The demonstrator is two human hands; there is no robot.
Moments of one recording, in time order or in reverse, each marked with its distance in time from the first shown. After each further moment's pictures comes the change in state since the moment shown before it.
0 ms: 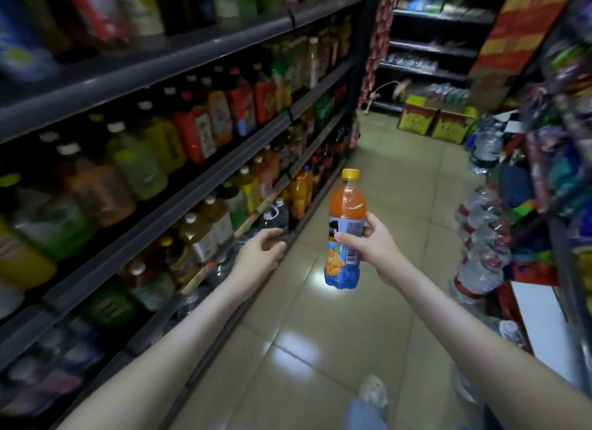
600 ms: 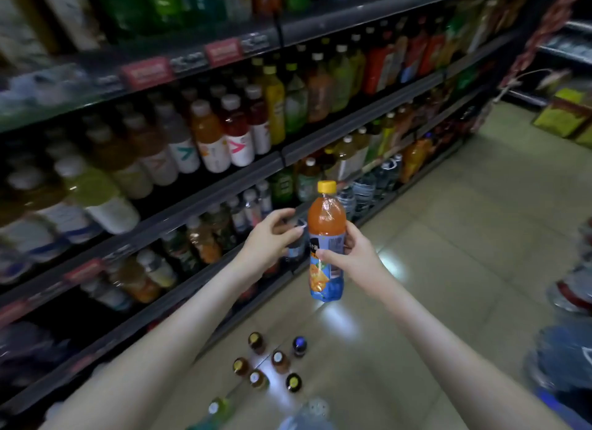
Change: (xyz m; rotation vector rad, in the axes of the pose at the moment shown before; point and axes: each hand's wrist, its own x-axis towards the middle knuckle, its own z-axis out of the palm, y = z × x) left_hand -0.368 -0.130 -0.235 -0.158 0.233 -0.086; right_hand -0.321 0.093 0.306 -0.191 -0.482 -0.082
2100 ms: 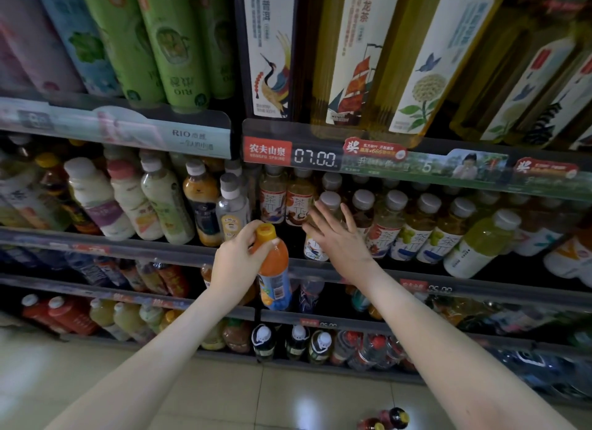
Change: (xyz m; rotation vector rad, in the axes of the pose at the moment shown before) left_hand -0.326 -0.155 -0.513 0.391 1.118 -0.070; right_hand 0.027 -0.090 0.644 -1.562 -0.223 -1.572
